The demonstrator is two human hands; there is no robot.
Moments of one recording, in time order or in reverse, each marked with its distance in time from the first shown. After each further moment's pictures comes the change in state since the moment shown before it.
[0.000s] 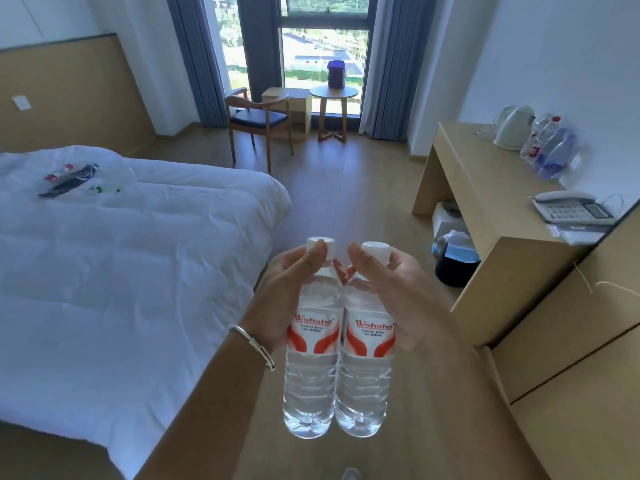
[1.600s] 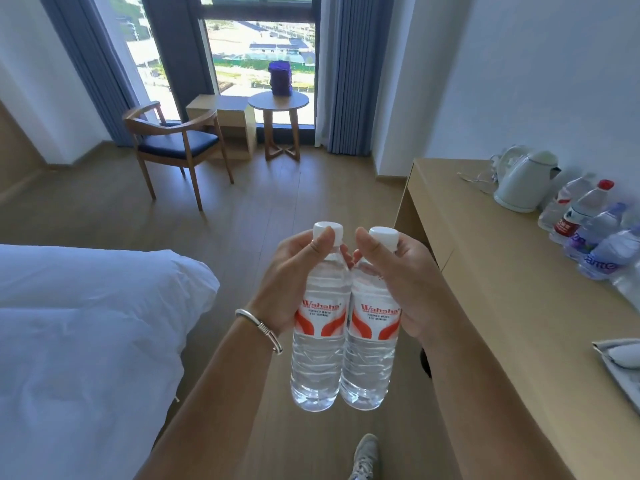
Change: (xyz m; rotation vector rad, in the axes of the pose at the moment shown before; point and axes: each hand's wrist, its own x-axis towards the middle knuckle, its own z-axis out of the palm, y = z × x) left_hand 0.773 -0.035 0.069 -0.062 -0.224 0.018; right_hand 0.691 -0.017 -0.295 -0.010 0.184 -0.016
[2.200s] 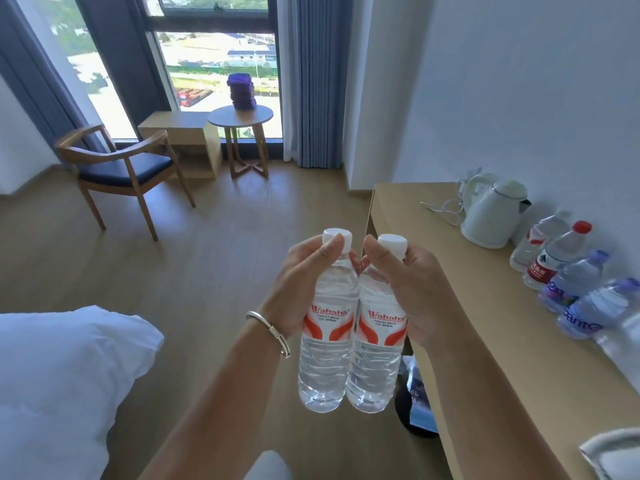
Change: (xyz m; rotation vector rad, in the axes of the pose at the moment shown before) left_hand 0.259 -0.051 0.101 0.007 -0.112 -0.021; right_hand 0.191 -0.003 -0.184 0.012 0.131 -0.012
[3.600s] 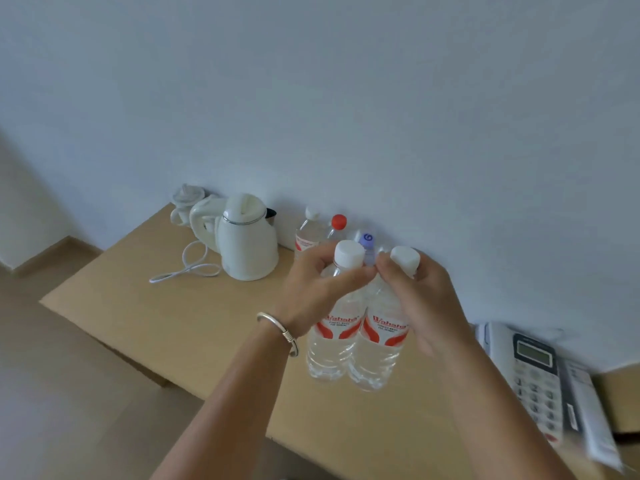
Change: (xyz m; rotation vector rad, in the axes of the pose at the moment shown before) left_hand 0.394 -0.163 0.241 0.120 -1.034 -0.122; right_hand 0.163 0.042 -0.277 -0.087 1.212 0.118
